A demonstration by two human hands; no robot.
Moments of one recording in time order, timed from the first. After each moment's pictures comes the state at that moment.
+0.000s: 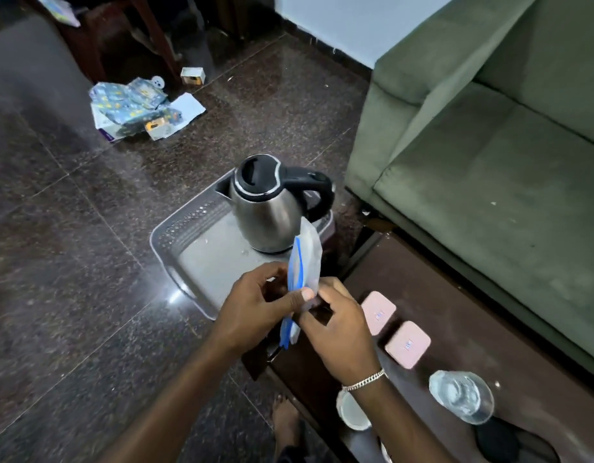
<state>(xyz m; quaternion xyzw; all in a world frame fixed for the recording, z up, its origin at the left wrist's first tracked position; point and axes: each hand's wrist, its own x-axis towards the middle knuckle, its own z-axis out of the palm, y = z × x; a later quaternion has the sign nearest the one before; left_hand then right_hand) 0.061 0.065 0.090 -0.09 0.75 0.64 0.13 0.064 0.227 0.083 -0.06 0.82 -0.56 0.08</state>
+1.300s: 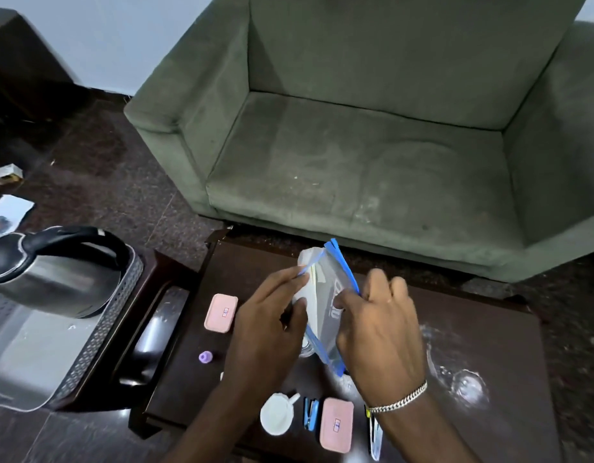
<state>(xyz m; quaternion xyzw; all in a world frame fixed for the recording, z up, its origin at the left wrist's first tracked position) 0.129 0.399 0.154 0.22 0.87 0.43 -0.04 0.186 0.543 0.192 0.16 0.98 -0.08 -0.04</state>
